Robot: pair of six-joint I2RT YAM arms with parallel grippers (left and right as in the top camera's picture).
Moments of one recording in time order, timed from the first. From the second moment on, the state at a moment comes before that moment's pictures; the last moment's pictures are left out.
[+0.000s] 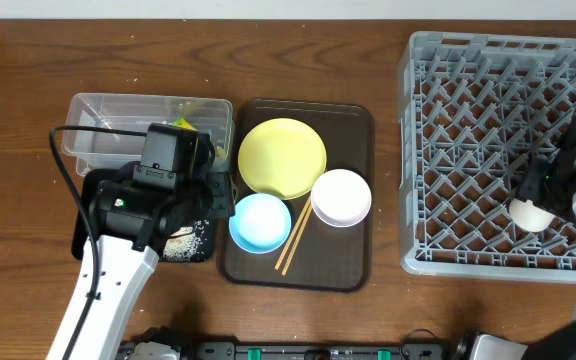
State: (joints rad) left arm -0.24 1.17 1.10 -1.02 0.18 -0.33; right arm -0.34 1.45 1.19 -1.05 0.17 0.16
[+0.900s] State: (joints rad) left arm -0.24 1.17 1.10 -1.02 0.18 -0.33; right arm -0.34 1.39 1.06 -0.90 0.17 0.16
